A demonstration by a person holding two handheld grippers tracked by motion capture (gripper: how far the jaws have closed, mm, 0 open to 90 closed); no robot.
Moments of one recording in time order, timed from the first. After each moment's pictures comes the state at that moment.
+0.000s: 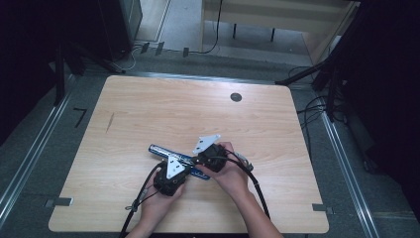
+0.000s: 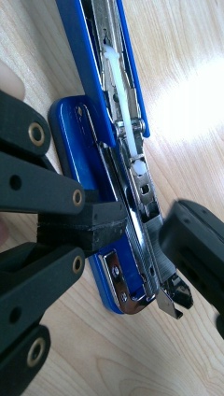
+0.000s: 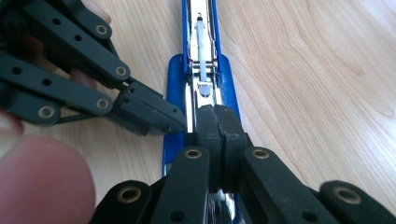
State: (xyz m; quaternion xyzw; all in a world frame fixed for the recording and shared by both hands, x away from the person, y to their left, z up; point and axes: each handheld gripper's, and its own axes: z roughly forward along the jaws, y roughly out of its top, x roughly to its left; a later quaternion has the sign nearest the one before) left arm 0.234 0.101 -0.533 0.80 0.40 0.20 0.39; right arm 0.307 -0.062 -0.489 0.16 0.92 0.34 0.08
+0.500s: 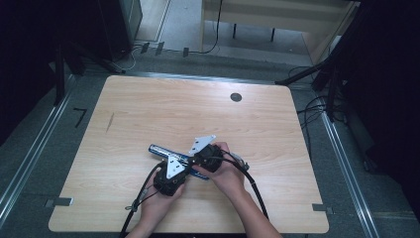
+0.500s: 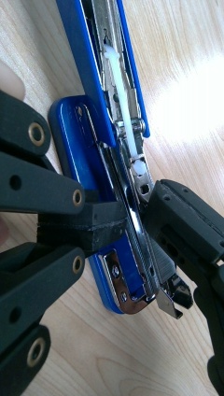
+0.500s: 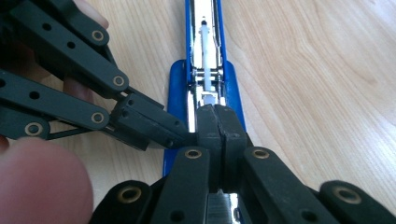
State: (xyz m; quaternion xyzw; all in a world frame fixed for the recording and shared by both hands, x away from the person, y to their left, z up) left arm 0.234 0.102 -0.533 0.80 0.41 0.19 0.39; right arm 0.309 -0.052 -0.495 0.16 0.92 0.34 0.09
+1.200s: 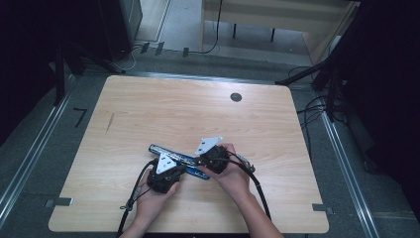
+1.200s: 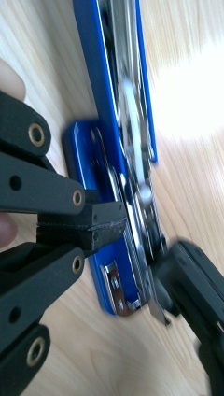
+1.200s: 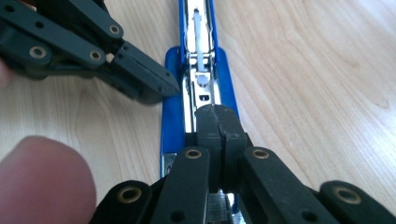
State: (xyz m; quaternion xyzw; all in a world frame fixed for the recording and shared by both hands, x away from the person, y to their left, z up) left arm 0.239 0.125 -0.529 0.79 0.43 0.17 0.41; right arm 0.304 -0.069 -0.492 0.17 0.92 0.34 0.09
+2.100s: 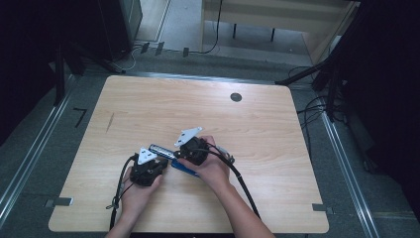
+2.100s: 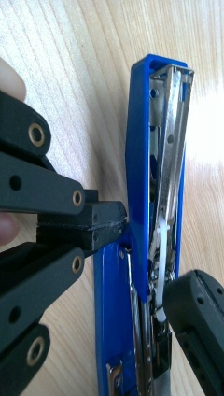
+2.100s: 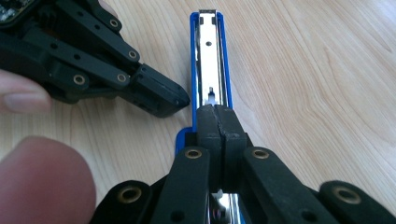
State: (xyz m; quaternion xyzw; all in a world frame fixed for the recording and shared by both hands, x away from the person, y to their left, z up) left arm 0.253 0.168 -0.532 0.75 0.51 0.17 0.39; right arm 0.324 -0.012 -0.487 0.15 0.92 0.37 0.07
